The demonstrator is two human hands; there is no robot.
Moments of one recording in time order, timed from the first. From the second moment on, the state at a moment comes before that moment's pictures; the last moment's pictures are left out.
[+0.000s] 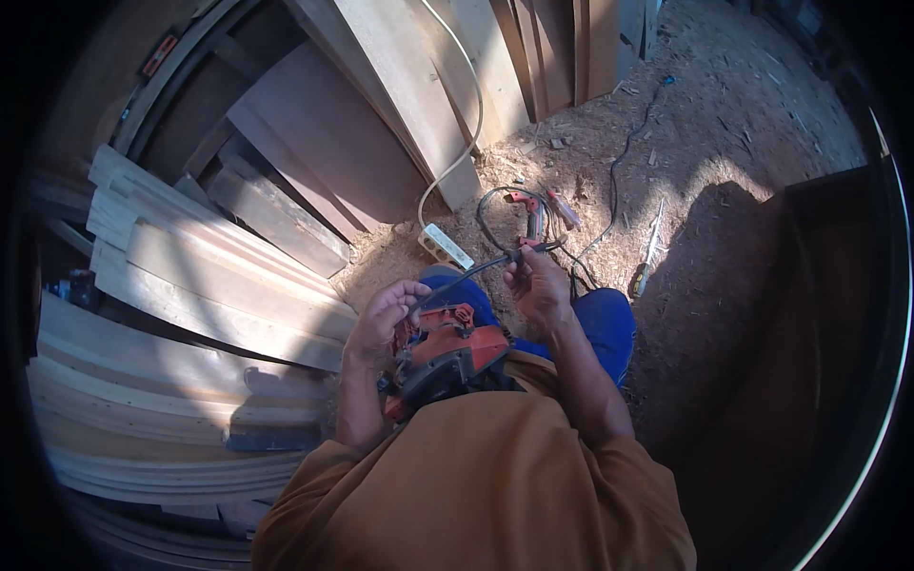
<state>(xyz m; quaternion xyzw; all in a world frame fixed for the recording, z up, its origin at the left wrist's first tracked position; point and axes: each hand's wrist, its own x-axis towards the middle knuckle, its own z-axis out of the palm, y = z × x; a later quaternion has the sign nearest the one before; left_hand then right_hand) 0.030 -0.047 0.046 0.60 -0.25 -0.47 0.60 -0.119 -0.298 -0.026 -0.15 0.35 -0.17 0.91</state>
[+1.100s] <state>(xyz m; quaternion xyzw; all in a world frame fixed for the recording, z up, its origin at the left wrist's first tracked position) 0.021 -0.030 0.061 0.71 -0.24 -0.38 0.54 -0.122 -0.318 -0.039 -0.16 0.31 -0.17 0.92</state>
